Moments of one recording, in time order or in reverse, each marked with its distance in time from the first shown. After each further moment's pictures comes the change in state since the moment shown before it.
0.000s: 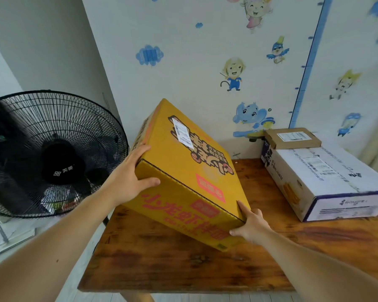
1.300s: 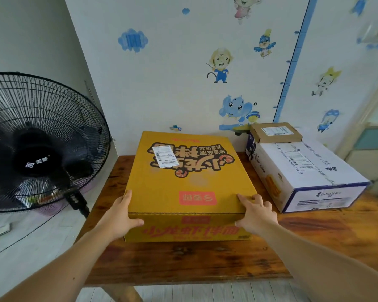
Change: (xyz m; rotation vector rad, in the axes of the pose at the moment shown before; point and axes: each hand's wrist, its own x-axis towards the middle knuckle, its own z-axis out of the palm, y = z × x) left_hand -0.030 -0.083 0.105 0.181 -0.273 -0.374; right_hand -0.027 0.023 -0.041 -0.434 0.146 0.043
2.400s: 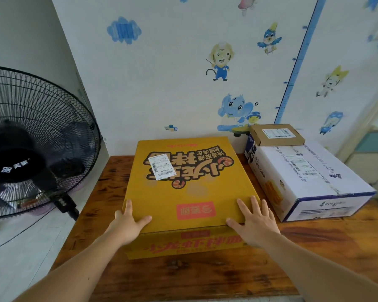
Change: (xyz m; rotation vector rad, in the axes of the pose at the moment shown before) left_hand 0.050 0.027 0.034 -0.017 -0.104 -0.235; right_hand 0.031 0.006 0.008 -0.139 -0.035 -0.042
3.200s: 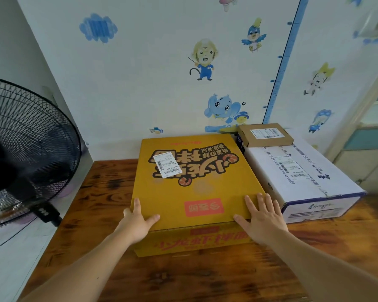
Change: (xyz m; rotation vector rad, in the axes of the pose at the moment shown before) left_hand 0.019 0.072 0.024 0.021 -0.031 0.060; right_hand 0.031 0.060 -0.012 -0.089 0.079 0.025
